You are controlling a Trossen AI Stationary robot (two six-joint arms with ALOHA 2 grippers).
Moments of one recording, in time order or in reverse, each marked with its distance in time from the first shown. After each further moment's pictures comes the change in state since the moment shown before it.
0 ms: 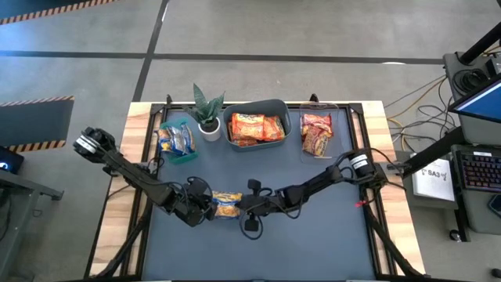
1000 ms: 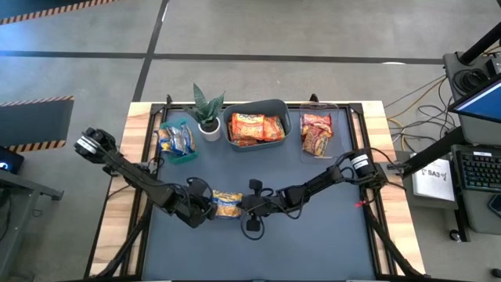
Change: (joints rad) left arm 0.000 0.015 0.052 -0.097 0.048 -0.100; right arm 0.002 0.021 -0.026 -0.033 0.002 -0.011
